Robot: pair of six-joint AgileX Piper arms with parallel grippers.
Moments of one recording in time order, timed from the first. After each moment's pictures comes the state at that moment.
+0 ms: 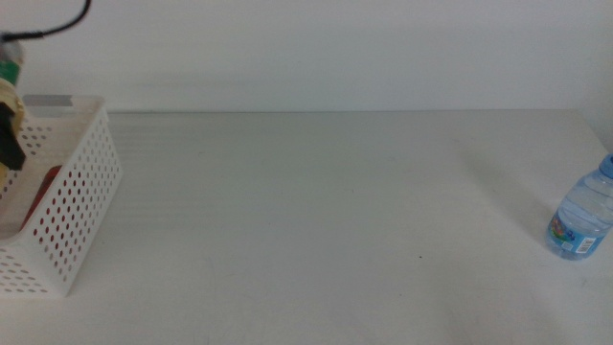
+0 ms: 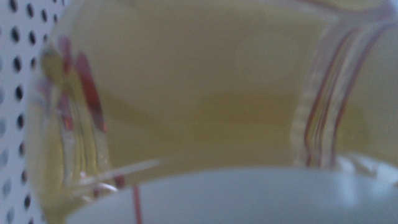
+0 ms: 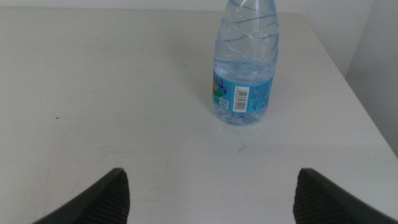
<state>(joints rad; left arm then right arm) 0.35 1.79 -1.62 -0.20 1.25 0.44 0.01 -0.01 0.02 -0.04 0.38 0.05</state>
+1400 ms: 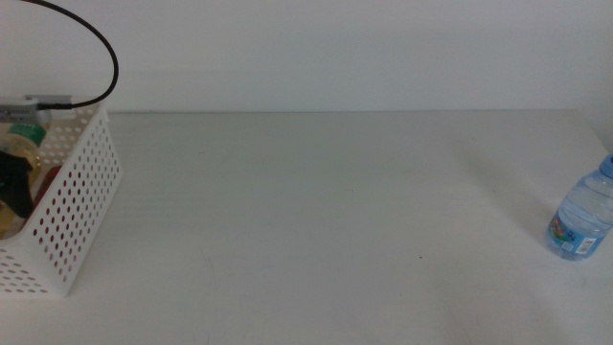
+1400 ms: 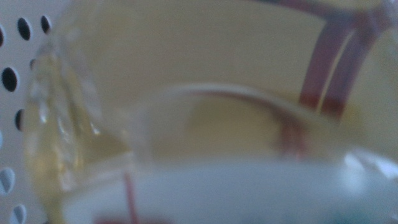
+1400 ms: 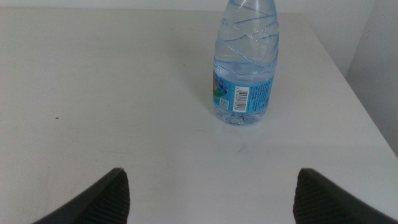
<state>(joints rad) 0.35 2.00 -1.64 -0.07 1.22 0.50 0.01 -0.01 0.02 -0.04 0.38 0.05</state>
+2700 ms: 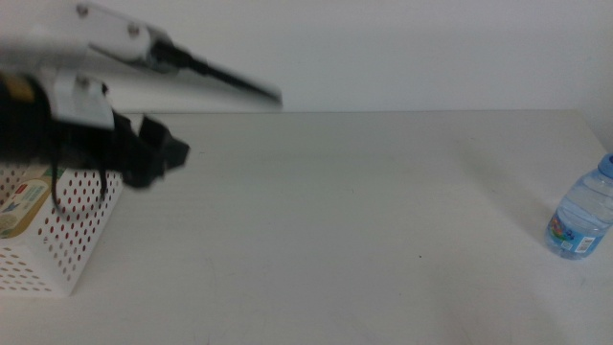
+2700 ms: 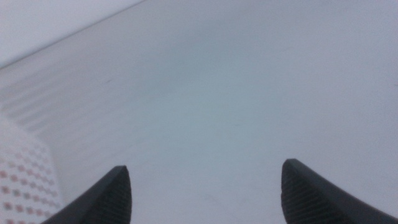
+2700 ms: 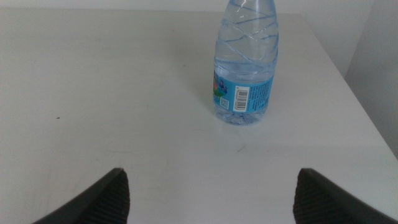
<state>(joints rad) -0.26 1.16 -1.02 -0.24 0.65 0.41 0.01 -0.01 0.02 -0.04 0.38 0.05</state>
